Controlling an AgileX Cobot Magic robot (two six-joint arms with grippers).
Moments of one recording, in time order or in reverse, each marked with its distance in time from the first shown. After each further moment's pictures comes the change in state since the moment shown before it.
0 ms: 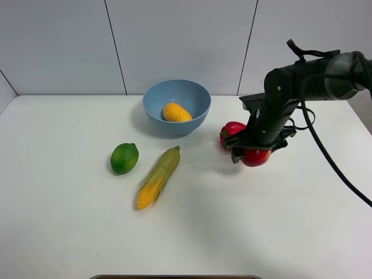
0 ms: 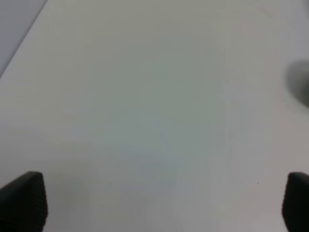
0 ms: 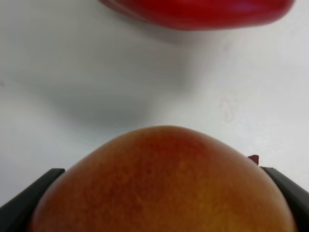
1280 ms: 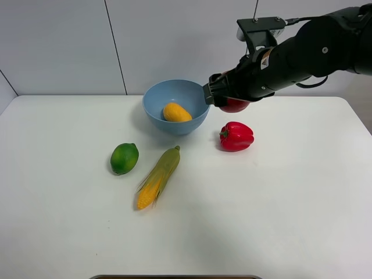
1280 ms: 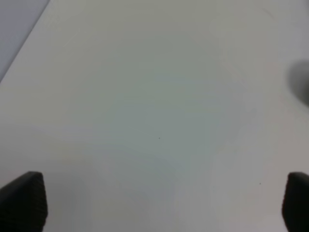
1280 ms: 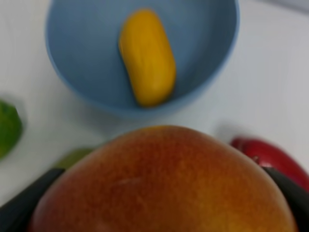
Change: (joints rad) left arm 0.000 0.000 0.000 0.006 0.000 0.000; right arm 0.140 -0.312 0.001 0.007 -0.299 0.002
